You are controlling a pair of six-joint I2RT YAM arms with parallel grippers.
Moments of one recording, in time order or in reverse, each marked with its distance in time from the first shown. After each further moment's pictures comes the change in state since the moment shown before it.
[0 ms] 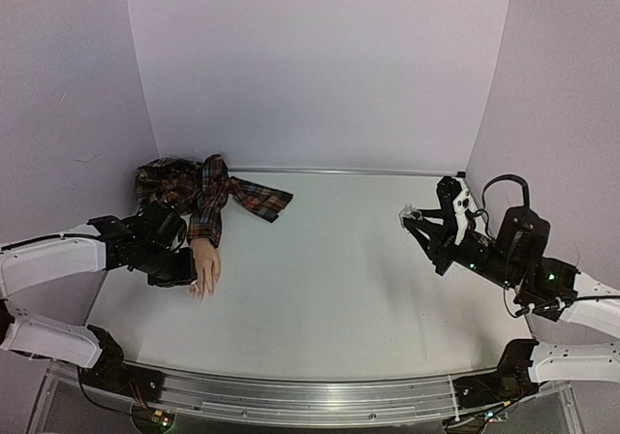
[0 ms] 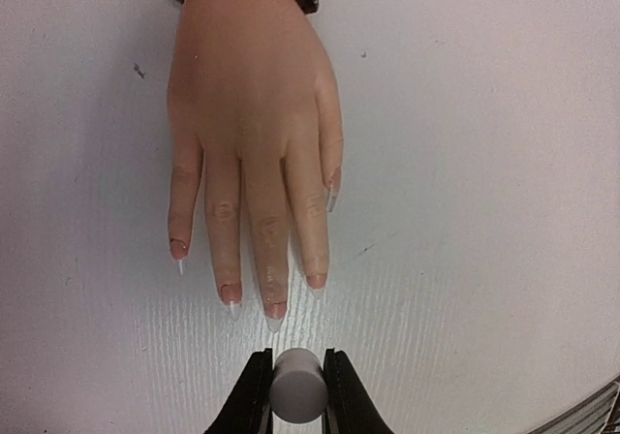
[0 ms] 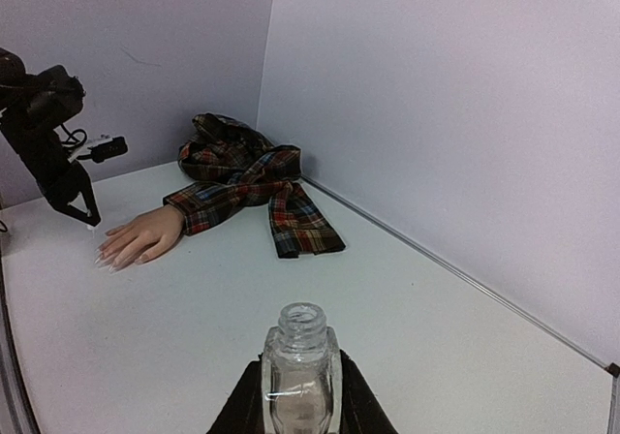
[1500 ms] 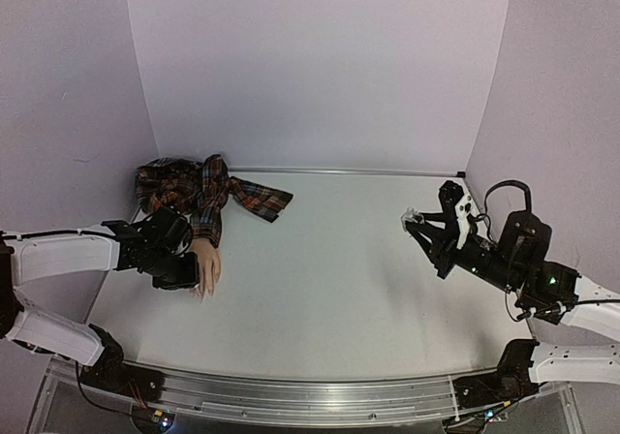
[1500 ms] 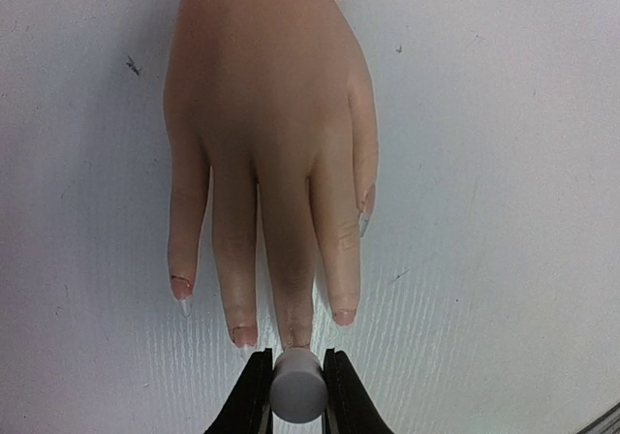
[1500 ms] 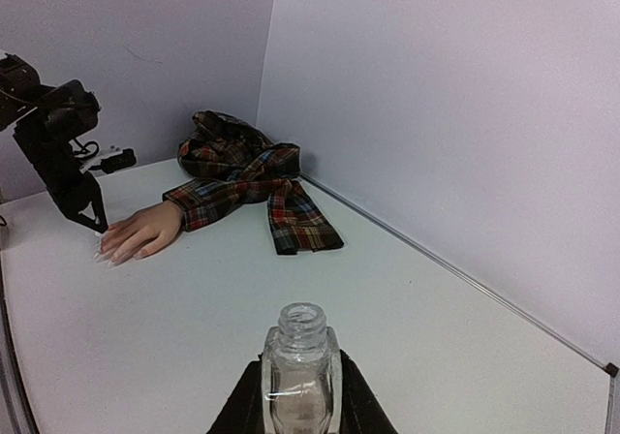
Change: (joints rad) left arm 0.039 0.100 -0.039 0.107 0.003 0.037; right arm 0.000 -0.029 -0.027 0.000 0.000 -0.011
